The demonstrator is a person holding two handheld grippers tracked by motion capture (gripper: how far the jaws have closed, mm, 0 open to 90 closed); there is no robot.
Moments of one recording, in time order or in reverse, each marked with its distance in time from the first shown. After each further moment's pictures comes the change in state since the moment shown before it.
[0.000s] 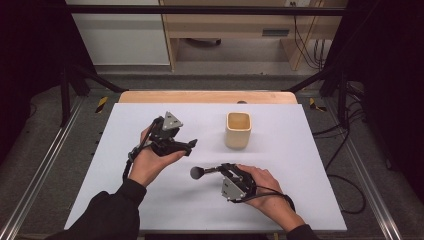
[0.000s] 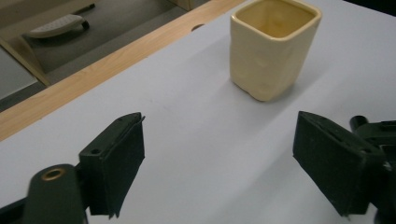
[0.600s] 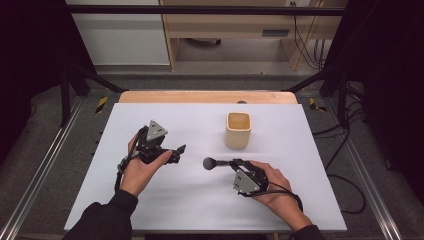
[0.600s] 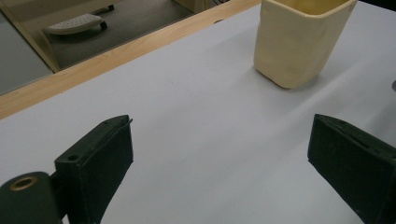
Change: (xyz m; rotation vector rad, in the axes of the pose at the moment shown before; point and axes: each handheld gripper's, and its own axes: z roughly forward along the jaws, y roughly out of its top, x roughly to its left) left arm 0.012 -0.041 -0.003 -0.061 0.049 -0.075; right arm -0.014 -0.028 -0.010 0.021 -0.041 0.096
